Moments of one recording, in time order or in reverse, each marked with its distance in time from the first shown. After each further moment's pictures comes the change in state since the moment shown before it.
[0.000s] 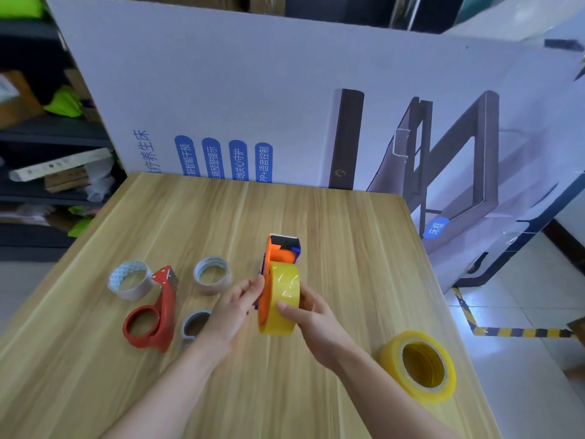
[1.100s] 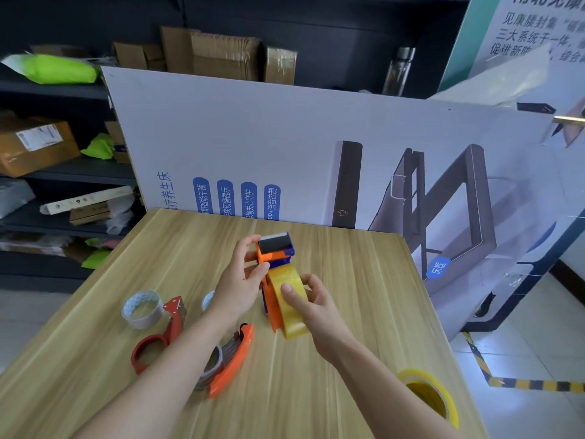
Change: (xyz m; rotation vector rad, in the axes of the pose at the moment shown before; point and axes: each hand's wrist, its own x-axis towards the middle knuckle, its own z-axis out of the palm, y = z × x) left_hand 0.007 0.090 0.014 0.352 0.121 0.438; right_hand 0.004 -0.064 0.018 -0.193 0.079 -0.113
